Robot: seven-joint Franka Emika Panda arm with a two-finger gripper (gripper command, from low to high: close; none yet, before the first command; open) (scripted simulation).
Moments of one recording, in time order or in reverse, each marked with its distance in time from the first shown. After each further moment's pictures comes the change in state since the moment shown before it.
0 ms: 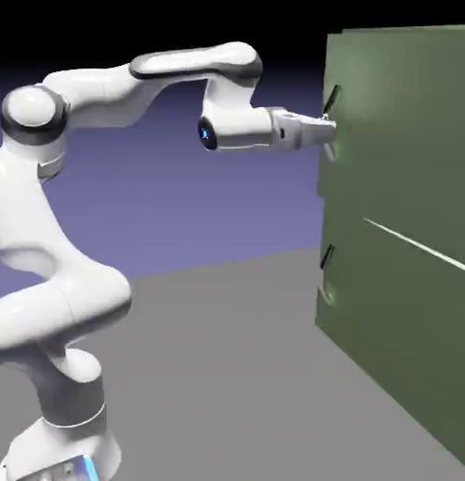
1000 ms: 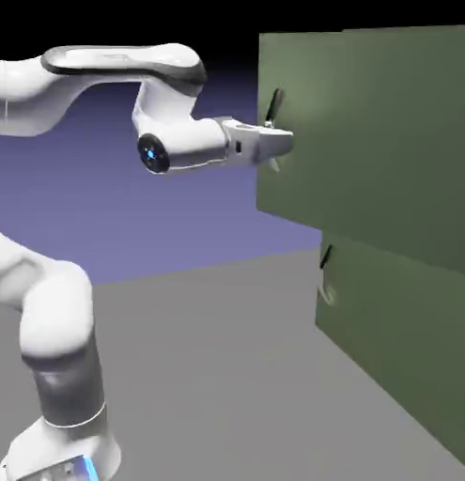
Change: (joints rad) arm 1.083 -0.178 -0.920 -0.621 -0.611 -0.194 0.186
